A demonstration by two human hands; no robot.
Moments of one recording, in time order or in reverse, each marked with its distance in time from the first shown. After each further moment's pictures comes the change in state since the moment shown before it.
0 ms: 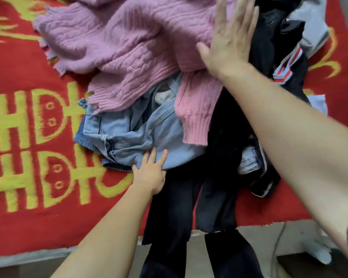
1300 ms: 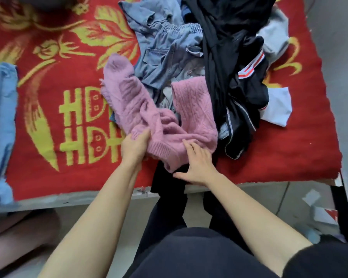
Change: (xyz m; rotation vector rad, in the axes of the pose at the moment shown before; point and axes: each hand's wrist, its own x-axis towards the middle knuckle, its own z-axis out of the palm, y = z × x) left_hand -0.199 0.044 -0.087 -1.224 0.568 -0.445; right_hand -0.342 0.021 -0.083 0.413 -0.789 -0.220
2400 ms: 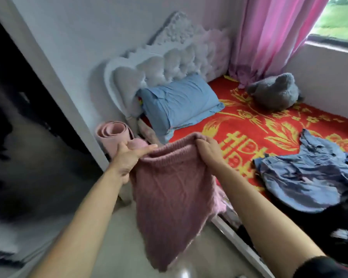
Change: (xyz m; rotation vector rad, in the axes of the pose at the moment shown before) left_hand -0.428 -0.343 -0.497 -0.871 0.519 0.158; right_hand -0.349 -0.472 0.152 0.385 0.035 -0.598
